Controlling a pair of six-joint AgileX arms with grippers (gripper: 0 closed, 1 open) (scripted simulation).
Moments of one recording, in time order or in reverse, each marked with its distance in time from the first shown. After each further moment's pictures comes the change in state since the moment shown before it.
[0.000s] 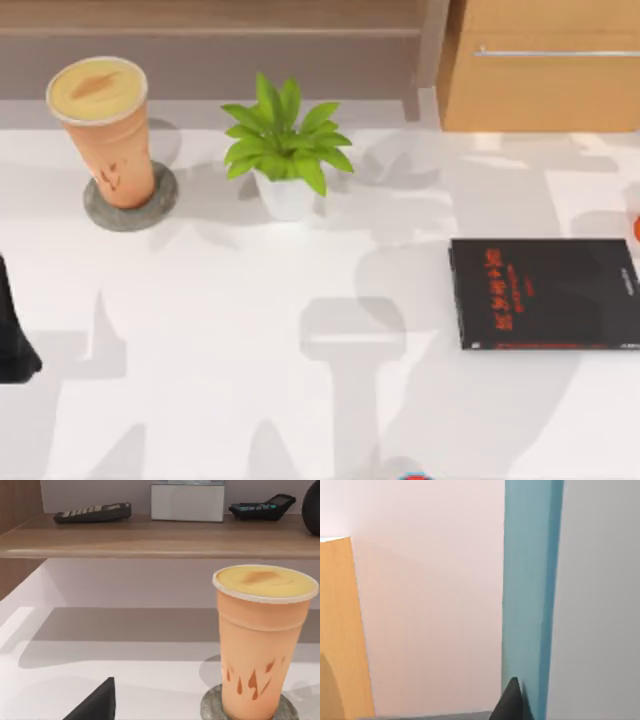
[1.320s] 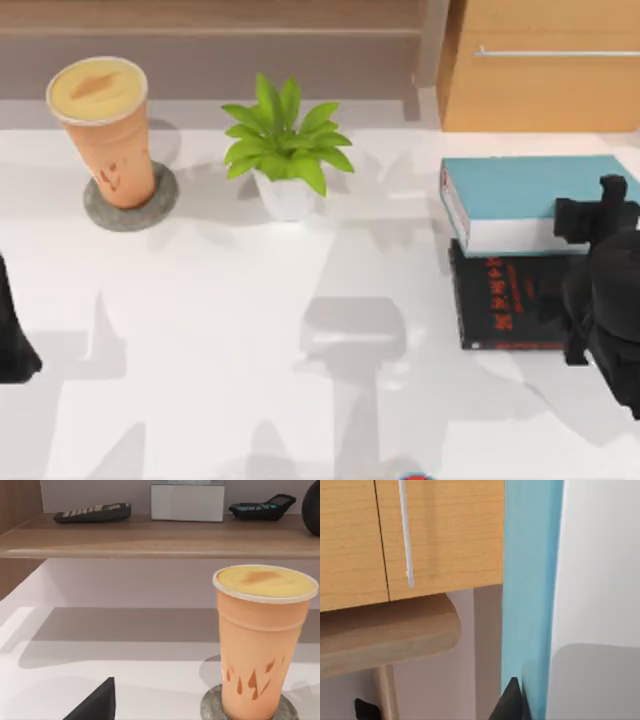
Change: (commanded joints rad) left arm 0.000 0.000 0.000 0.000 0.000 0.000; right arm 0.960 -0.423 -1.168 0.120 0.797 1.700
